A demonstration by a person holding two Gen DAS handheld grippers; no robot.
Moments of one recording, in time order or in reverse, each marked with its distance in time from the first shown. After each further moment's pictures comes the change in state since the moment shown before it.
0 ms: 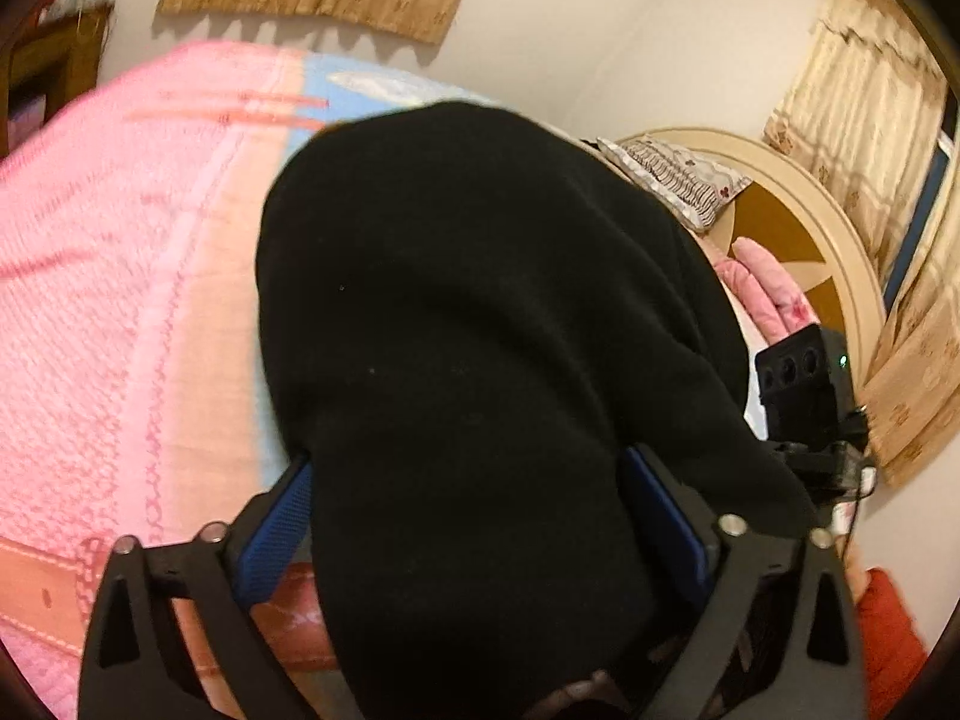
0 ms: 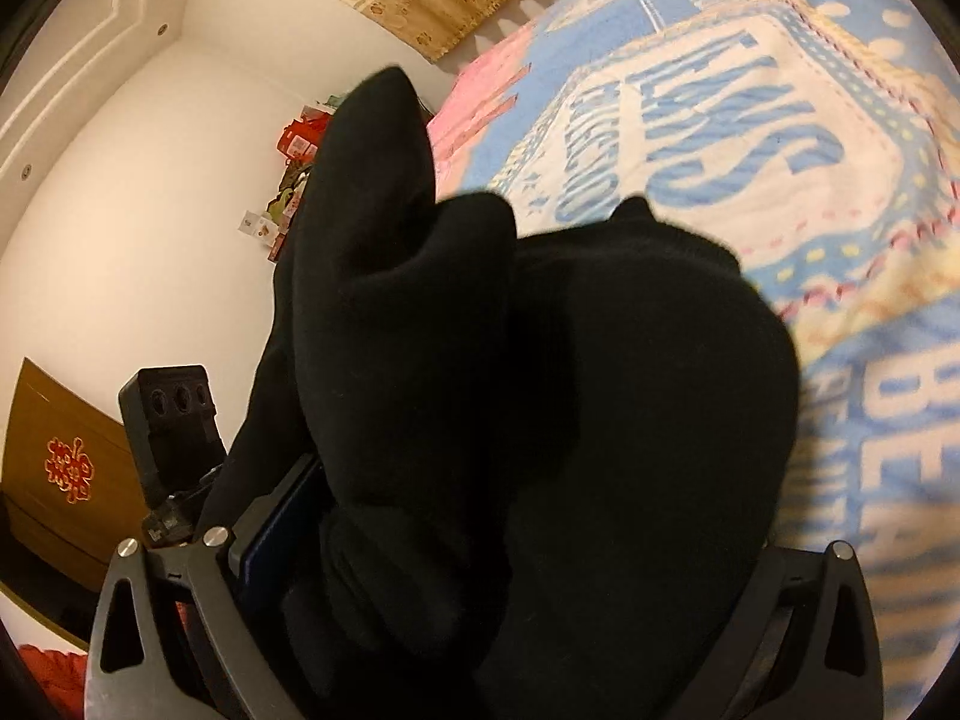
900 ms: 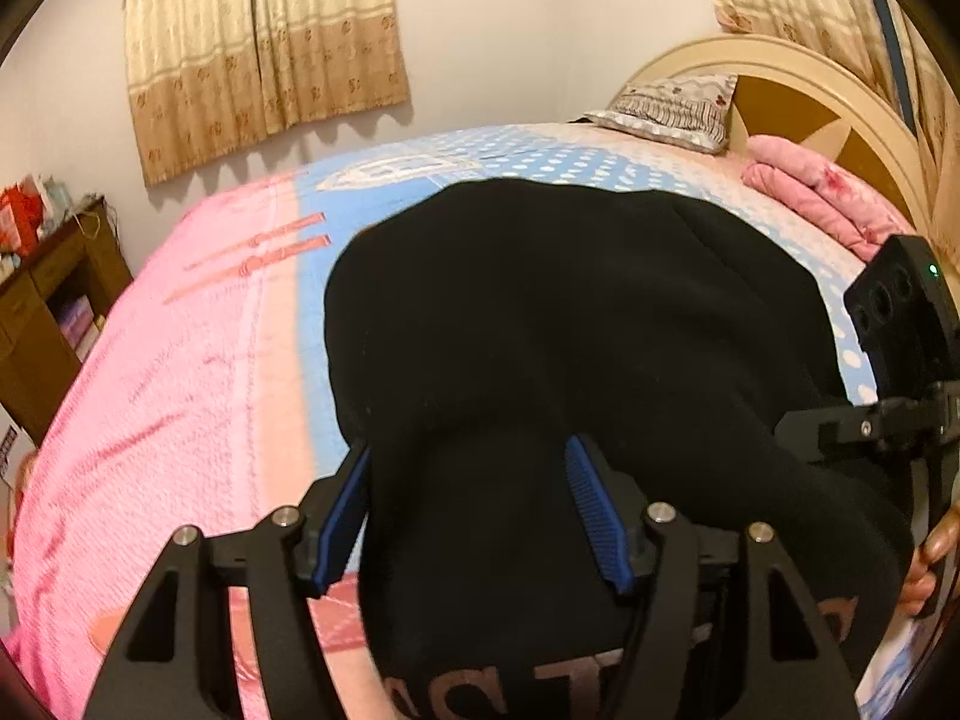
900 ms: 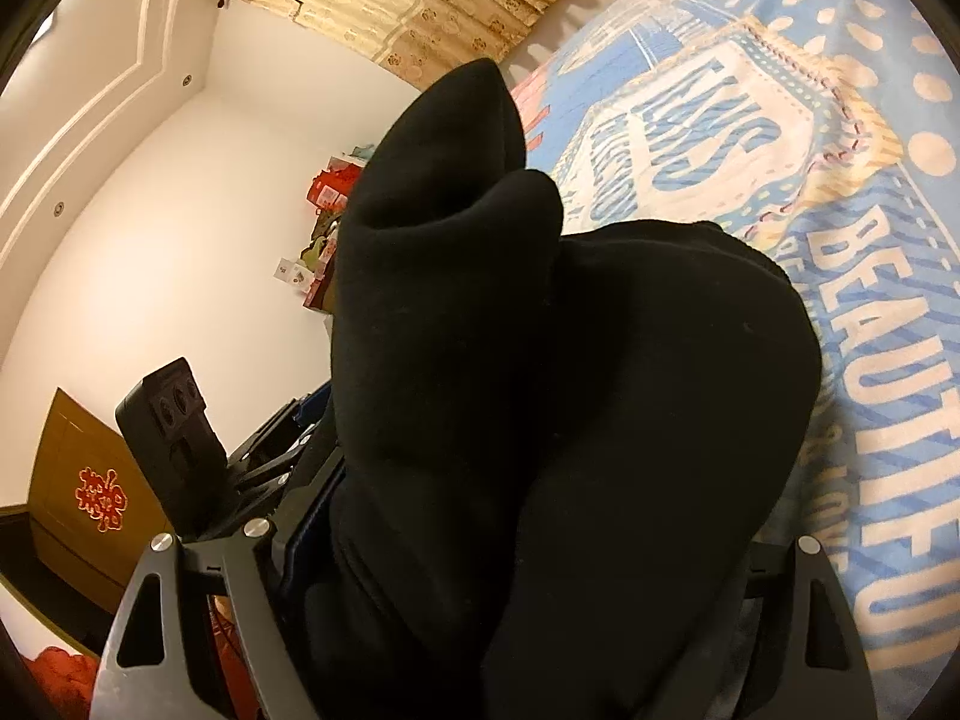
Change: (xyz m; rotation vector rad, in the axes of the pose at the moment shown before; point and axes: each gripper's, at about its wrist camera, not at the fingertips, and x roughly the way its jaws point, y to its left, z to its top) left arm -0.021 -0.055 -0.009 0.372 -0.069 0.292; right arm -0.053 0.037 -0.075 0.045 -0.134 0.078
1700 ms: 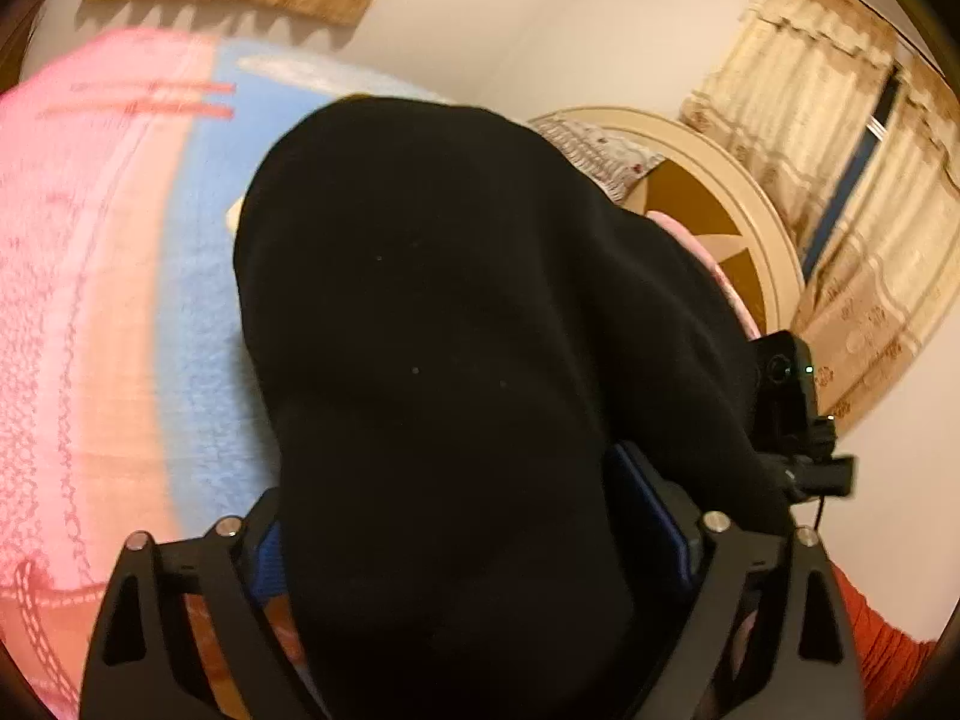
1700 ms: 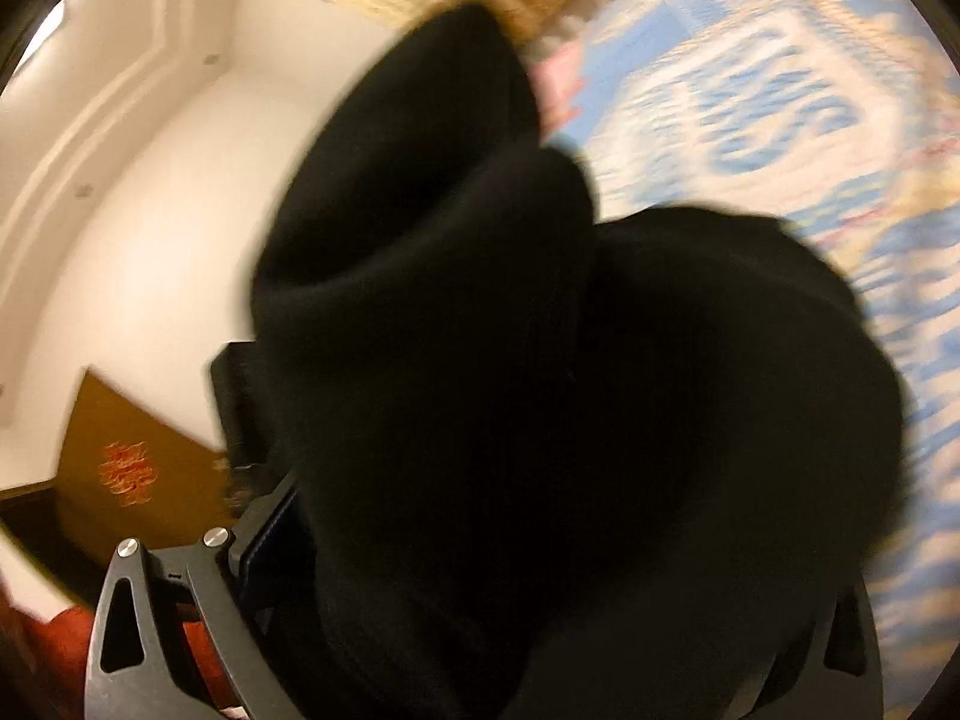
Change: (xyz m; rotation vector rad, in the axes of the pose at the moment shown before) left arm 0.056 0.088 -0.024 -0.326 0.067 -0.555; right arm 0.007 0.017 0.002 -0.062 0.068 0.122
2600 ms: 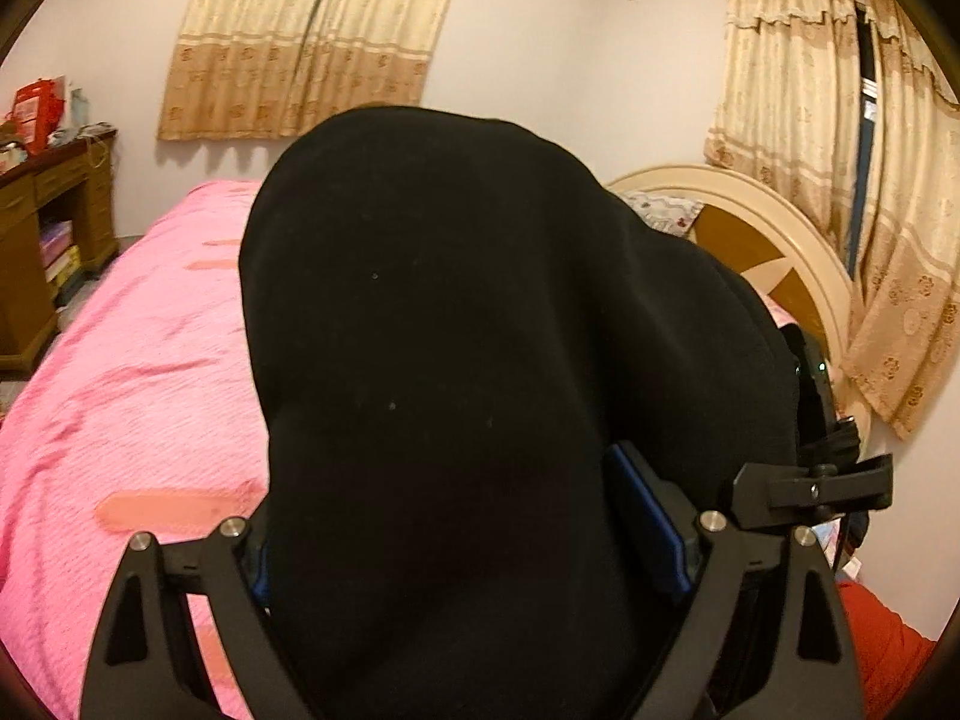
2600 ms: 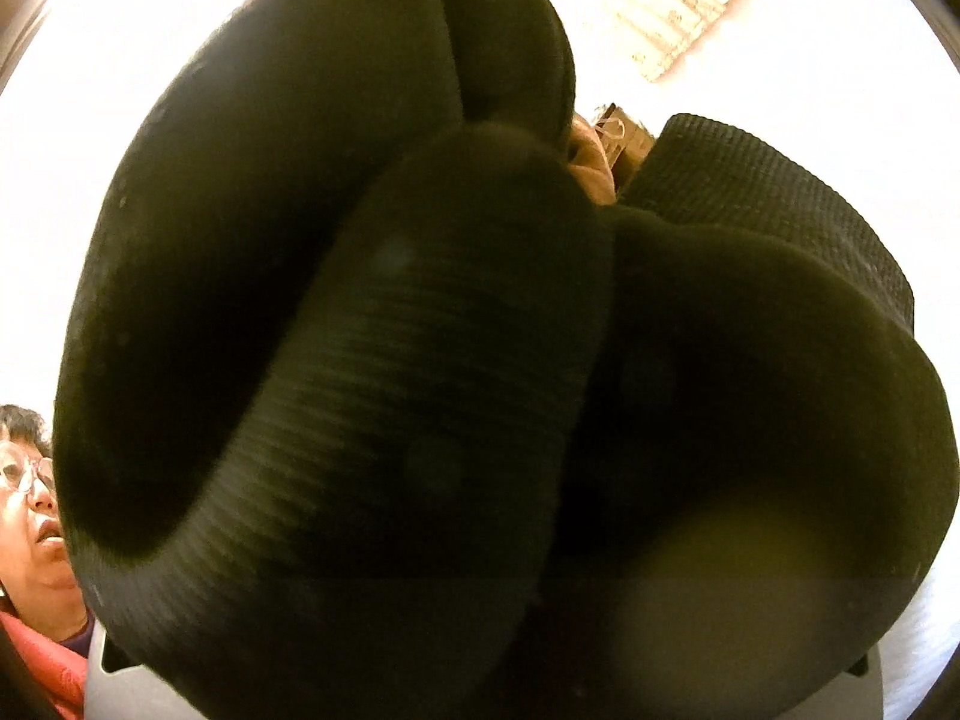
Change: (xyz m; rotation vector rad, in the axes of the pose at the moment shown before) left arm -0.129 -0.079 -0.029 0.109 -0.223 0.326; right arm 0.003 0.165 -0.080 -0.128 0.007 0.299
